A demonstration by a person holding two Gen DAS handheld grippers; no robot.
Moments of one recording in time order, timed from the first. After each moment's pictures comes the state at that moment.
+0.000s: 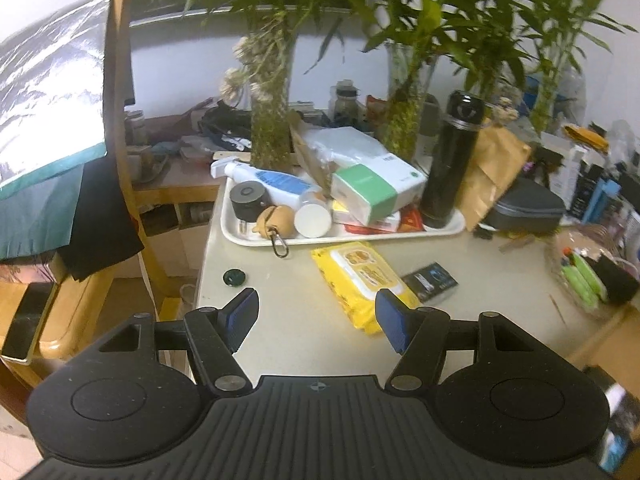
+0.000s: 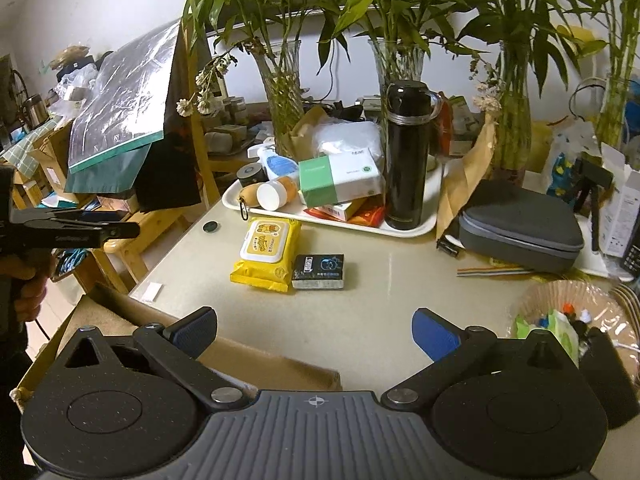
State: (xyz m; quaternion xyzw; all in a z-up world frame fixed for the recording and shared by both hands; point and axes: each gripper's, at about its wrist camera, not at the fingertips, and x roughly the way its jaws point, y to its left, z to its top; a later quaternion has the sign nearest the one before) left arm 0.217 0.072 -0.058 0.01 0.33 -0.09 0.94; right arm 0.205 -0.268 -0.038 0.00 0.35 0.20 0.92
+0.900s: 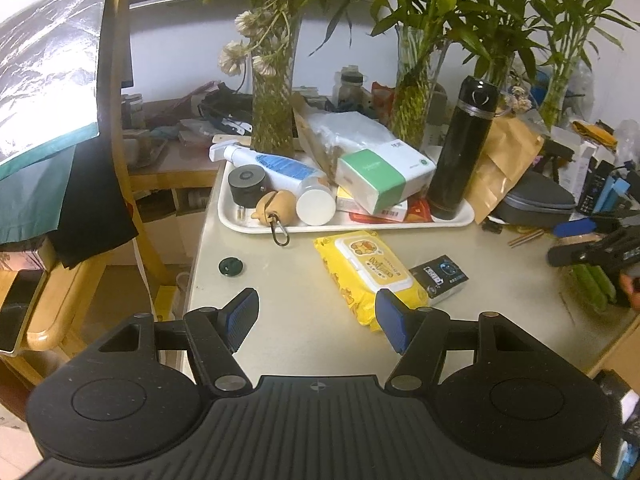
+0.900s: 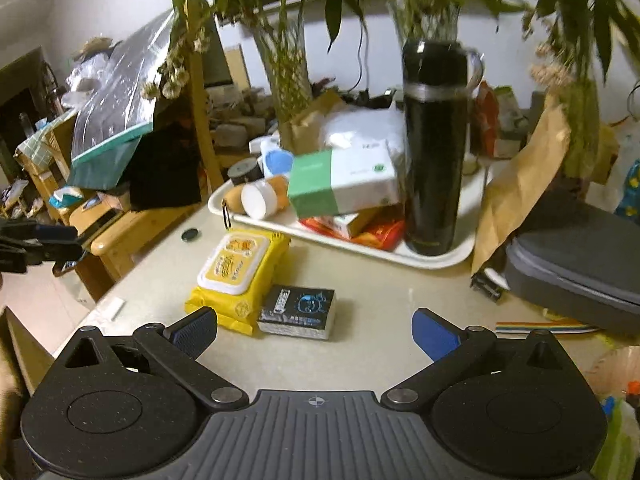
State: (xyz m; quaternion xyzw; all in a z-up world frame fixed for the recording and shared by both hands) left arm 0.233 0.072 -0.072 0.01 0.35 -0.09 0.93; right arm 0.340 -0.269 -0.113 0.00 0.35 0.27 0.90
